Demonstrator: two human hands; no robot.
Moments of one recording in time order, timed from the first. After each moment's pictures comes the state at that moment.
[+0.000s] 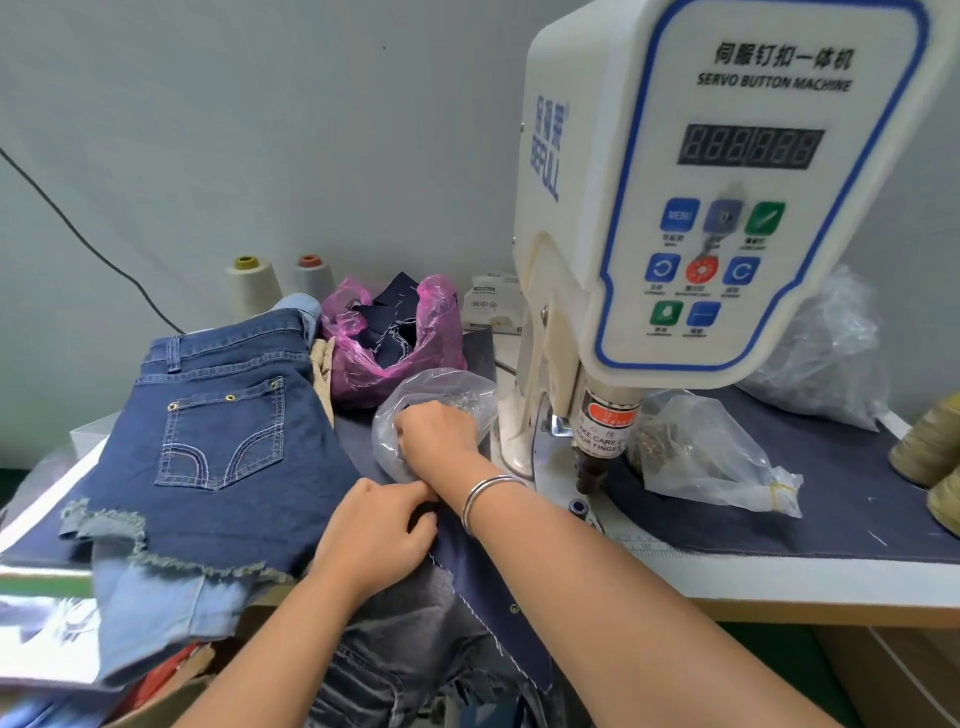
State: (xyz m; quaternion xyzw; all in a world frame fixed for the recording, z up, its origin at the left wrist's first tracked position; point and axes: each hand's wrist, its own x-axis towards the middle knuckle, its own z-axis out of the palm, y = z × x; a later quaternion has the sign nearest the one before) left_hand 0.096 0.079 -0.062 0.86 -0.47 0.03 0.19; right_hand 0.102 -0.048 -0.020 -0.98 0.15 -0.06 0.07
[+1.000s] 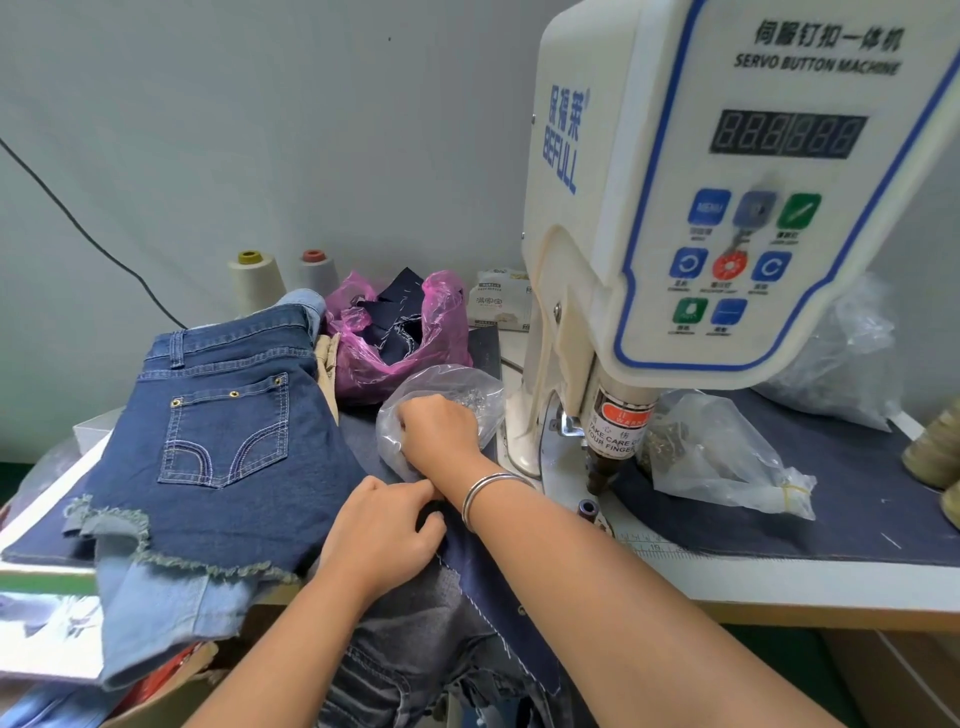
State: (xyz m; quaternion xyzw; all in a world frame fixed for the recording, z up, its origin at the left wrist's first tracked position) left_hand 0.092 0.077 -0.061 0.86 -0.46 0.04 0.20; right_hand 0.112 -0.049 -0.029 -0.98 0.15 -0.11 0.09
